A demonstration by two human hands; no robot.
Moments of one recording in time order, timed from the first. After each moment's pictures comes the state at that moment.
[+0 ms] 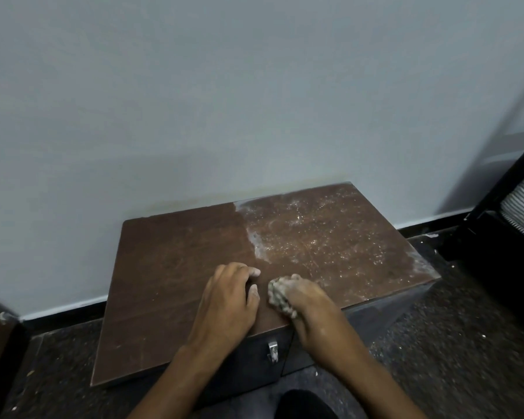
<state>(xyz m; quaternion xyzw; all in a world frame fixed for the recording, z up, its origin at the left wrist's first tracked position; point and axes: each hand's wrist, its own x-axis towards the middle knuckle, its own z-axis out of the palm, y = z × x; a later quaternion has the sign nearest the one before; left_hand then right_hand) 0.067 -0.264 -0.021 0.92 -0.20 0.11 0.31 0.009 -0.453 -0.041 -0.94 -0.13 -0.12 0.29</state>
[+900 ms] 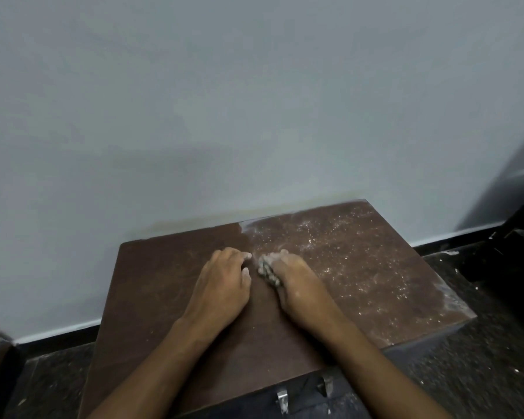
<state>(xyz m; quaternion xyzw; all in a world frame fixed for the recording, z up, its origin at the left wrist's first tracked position) 0.162 -0.263 -0.010 0.94 -0.20 0.12 0.25 0.133 -0.442 -0.036 -0.94 -0.14 -0.15 0.29</state>
